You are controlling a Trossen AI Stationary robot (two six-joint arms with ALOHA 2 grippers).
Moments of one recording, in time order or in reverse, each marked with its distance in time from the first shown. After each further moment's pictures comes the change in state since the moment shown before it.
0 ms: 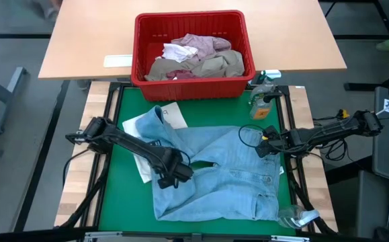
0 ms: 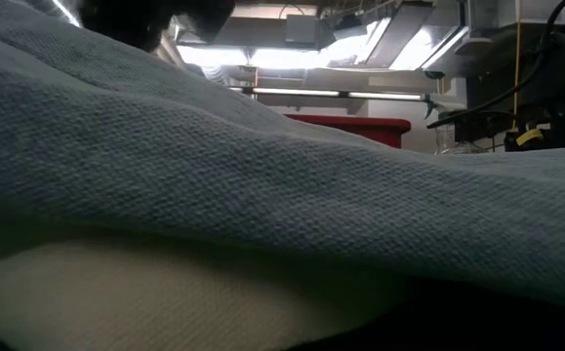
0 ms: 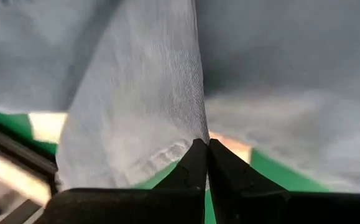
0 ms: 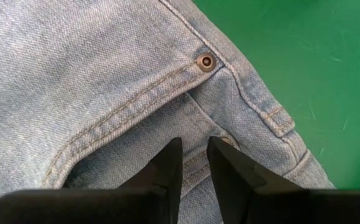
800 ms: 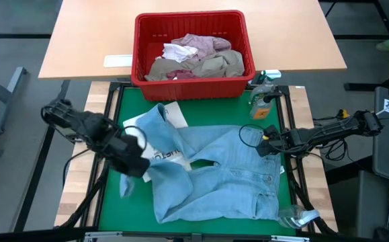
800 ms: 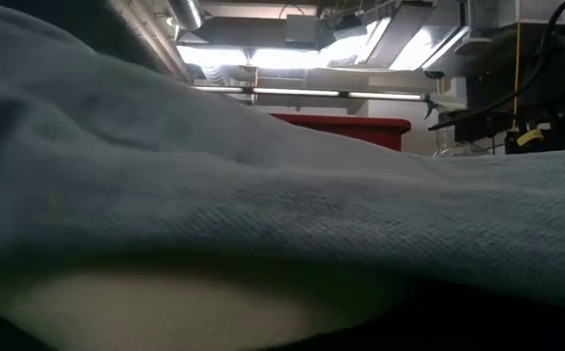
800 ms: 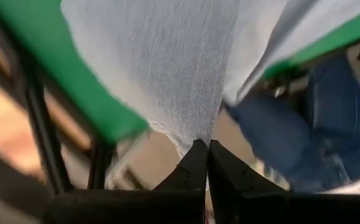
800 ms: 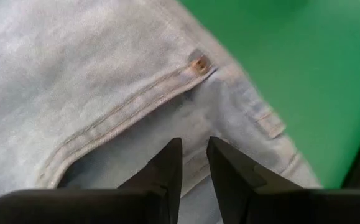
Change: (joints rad) left arm -0.136 -0.496 0.069 -0.005 0.384 -0.974; right arm 0.000 0.000 0.000 -0.028 0.056 -0.001
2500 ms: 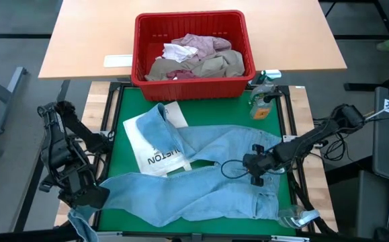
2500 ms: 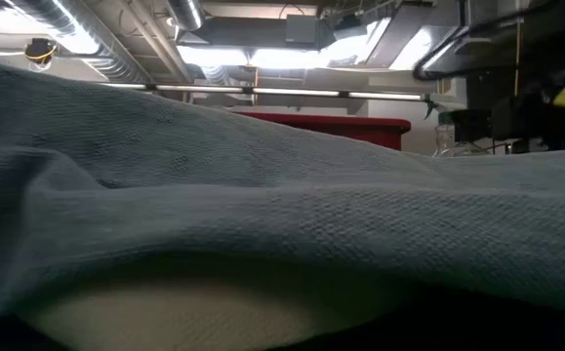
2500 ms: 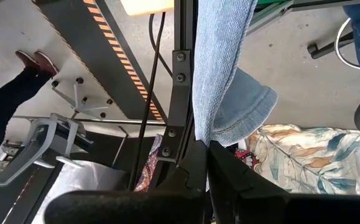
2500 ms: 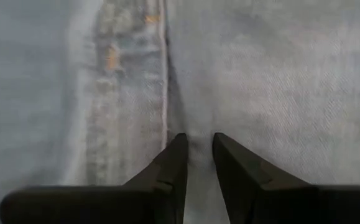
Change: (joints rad) left arm -0.435 -0.007 -0.003 0.000 0.334 -0.666; right arm 0.294 0.458 0.219 0.385 -0.309 -0.531
